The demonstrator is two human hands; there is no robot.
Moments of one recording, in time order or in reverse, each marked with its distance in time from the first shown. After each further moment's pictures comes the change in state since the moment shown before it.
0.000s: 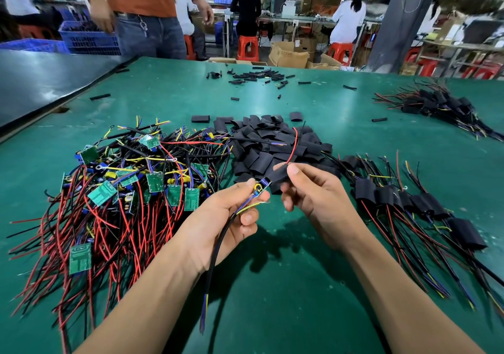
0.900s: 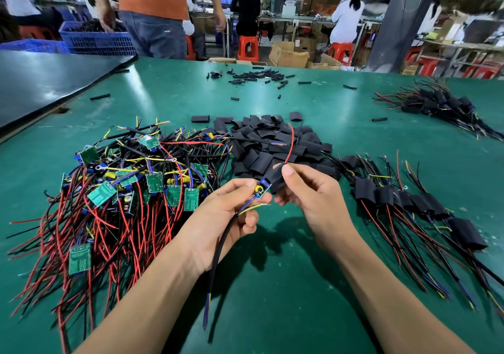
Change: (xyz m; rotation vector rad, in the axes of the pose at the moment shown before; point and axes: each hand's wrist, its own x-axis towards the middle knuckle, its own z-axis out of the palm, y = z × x) left_hand -0.002 -0.002 0.000 0.044 0.107 0.059; right_hand 0.001 0.011 0.005 -0.097 0.111 -0.078
